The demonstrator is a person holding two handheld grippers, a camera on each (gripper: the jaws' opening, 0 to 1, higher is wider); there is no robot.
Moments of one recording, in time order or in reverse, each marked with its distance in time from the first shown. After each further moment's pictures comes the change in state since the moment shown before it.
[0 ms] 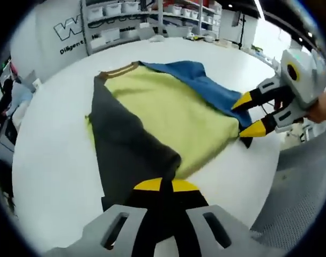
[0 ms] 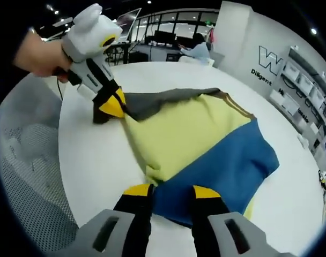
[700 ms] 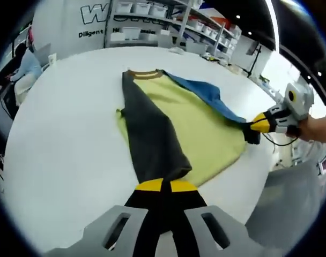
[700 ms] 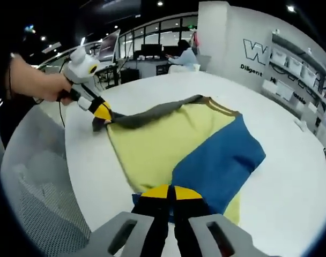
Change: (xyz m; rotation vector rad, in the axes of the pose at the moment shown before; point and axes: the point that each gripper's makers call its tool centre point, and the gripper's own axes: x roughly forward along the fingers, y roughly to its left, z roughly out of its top) left arm -0.028 0.043 0.003 -0.166 -0.071 -0.051; right arm -0.042 -0.038 0.013 0.198 -0.114 0.026
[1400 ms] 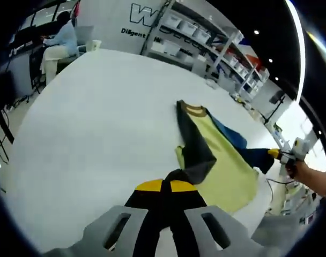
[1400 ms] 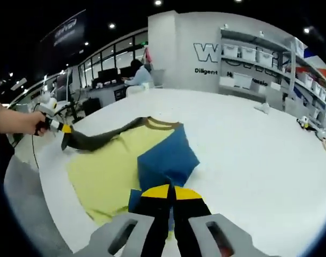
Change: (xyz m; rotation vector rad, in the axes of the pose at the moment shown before) left arm -0.033 0.114 0.051 -0.342 -0.146 0.071; right arm -0.034 -0.143 0.019 0.257 -0.138 -0.245
